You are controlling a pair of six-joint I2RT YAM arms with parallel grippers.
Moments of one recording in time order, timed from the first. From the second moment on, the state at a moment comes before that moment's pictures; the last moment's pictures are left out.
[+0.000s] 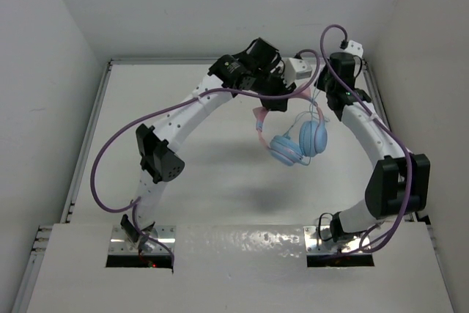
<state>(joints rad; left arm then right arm) -0.78 2.14 2.43 -1.05 0.47 0.29 0.11 1.52 1.21 -0.12 0.28 0.40</state>
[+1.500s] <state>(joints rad) -0.64 2.12 2.74 -0.80 0.40 -0.04 0.17 1.78 1.07 0.36 -0.32 0.46</state>
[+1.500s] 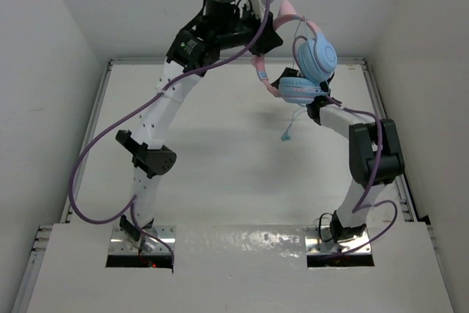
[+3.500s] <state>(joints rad) -0.23 2.16 2.70 -0.71 -0.08 -0.44 0.83 1.83 1.20 0.06 -0.16 0.24</state>
